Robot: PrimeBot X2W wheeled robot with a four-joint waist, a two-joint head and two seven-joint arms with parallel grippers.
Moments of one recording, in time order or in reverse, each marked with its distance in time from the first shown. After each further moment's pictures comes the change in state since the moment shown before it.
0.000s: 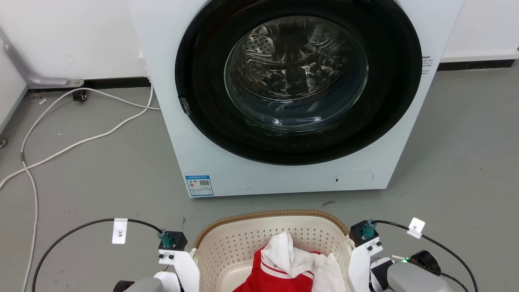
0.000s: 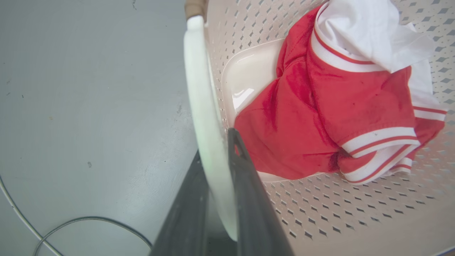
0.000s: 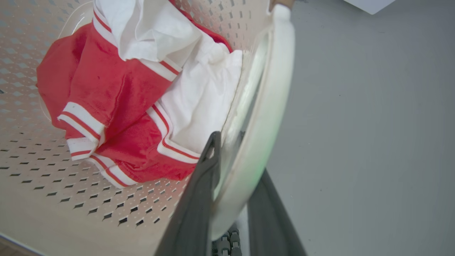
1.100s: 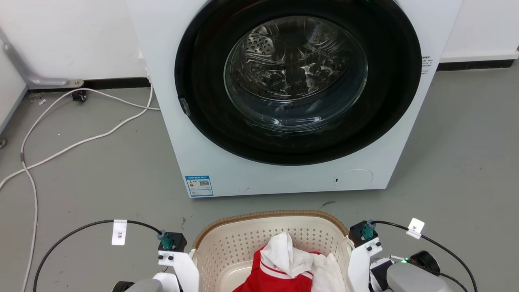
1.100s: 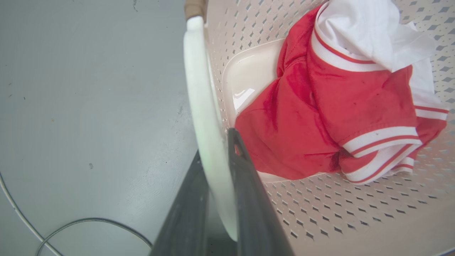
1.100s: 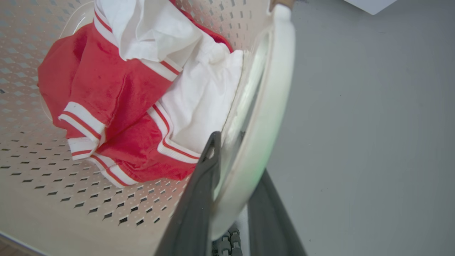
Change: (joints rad) left arm -0.006 0.003 -0.060 0.008 -0.051 0.000 -0.021; right arm 0.000 0.001 0.008 0.000 0.007 0.000 -0.003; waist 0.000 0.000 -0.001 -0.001
